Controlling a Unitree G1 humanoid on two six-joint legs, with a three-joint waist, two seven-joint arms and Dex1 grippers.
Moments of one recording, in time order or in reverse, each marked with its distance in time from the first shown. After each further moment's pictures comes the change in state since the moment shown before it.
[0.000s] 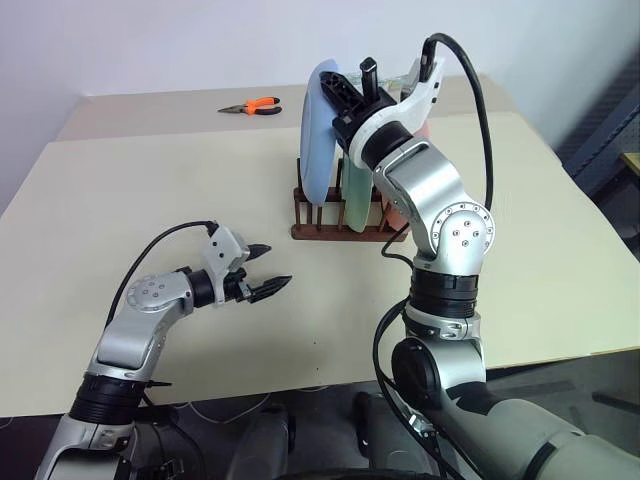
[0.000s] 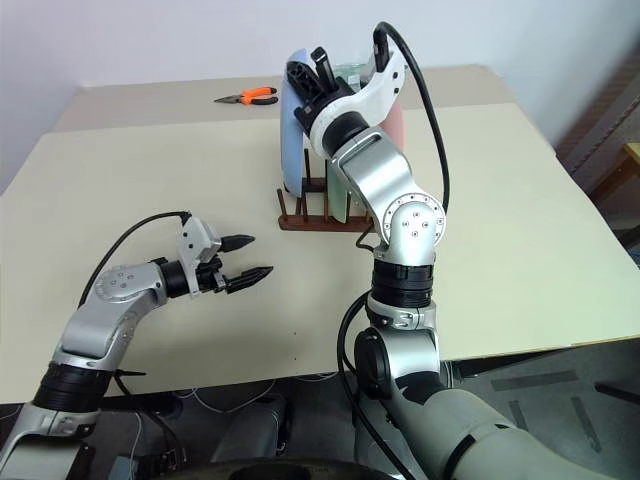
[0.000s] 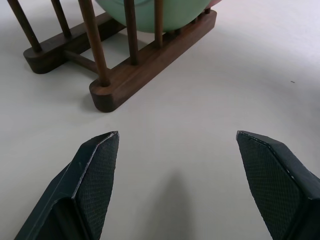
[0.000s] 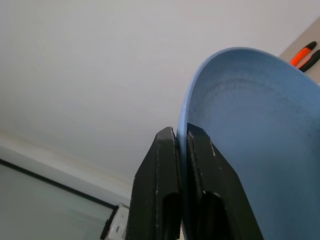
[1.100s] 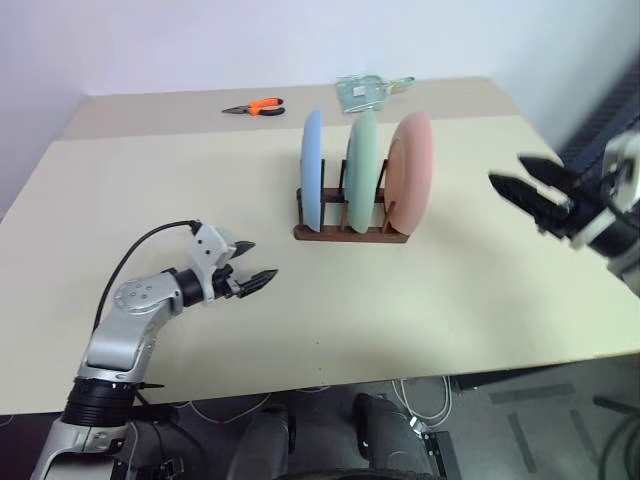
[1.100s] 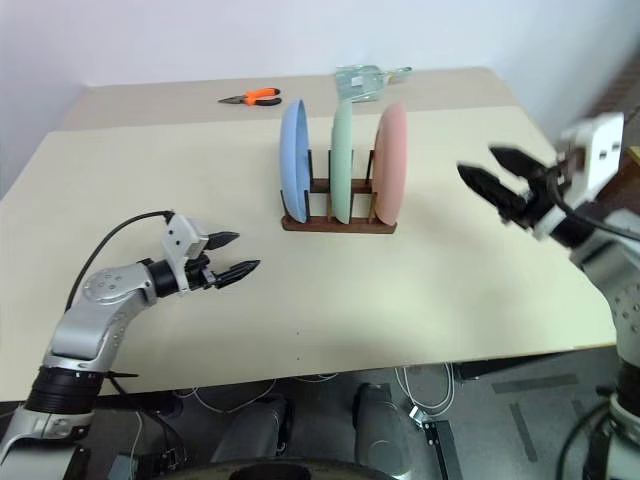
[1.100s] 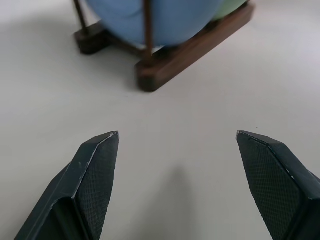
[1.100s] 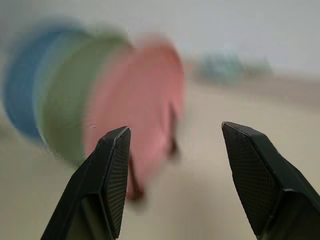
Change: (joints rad) left arm 0.017 0.020 0.071 0.049 0.013 -0.019 0.051; right arm 0.826 -1.048 -0.204 -0.212 -0.566 -0.030 1.126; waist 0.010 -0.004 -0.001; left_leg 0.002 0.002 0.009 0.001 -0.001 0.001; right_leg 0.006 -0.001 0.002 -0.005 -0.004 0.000
